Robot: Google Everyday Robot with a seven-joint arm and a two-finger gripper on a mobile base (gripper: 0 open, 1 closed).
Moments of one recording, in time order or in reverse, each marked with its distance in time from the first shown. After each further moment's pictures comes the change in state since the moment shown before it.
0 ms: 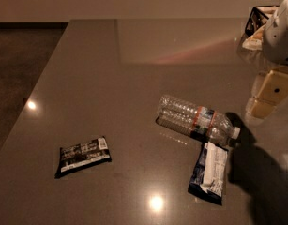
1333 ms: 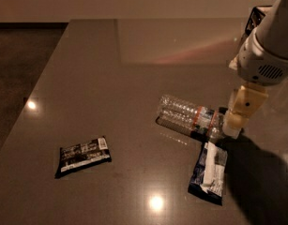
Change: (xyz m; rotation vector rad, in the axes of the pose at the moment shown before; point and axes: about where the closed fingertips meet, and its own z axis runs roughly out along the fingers) arm -0.004 0.006 0.054 -0.072 0.030 0.100
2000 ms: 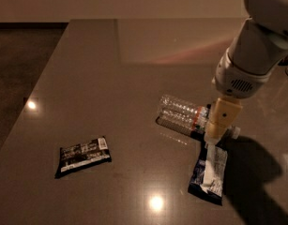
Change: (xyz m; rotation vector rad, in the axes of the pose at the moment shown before) arm -0.016 0.012 0.046 -0.084 0.017 0.016
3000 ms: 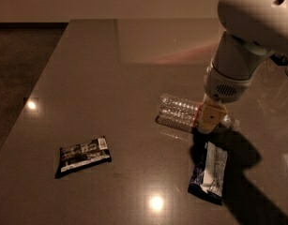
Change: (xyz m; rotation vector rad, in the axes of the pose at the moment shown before) arm -0.004 -0.004 0.027 -0.017 0.082 0.026
